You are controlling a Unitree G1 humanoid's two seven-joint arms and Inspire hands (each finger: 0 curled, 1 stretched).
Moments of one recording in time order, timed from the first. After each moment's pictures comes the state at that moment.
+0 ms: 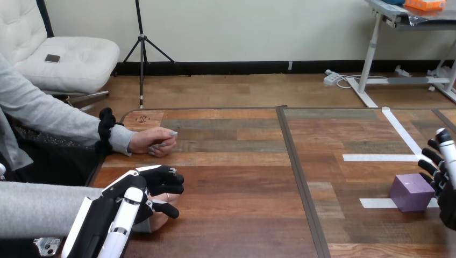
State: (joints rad) left arm 0.54 0.15 0.02 -0.28 -0.25 -0.38 -0.31; right arm -0.48 -0.52 -0.42 1.23 0.25 -0.23 0.32
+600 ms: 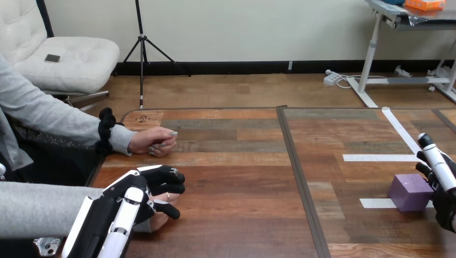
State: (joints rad) left arm 0.54 0.15 0.02 -0.28 -0.26 -0.37 -0.32; right arm -0.48 -0.52 -0.38 1.23 0.17 -0.25 0.31
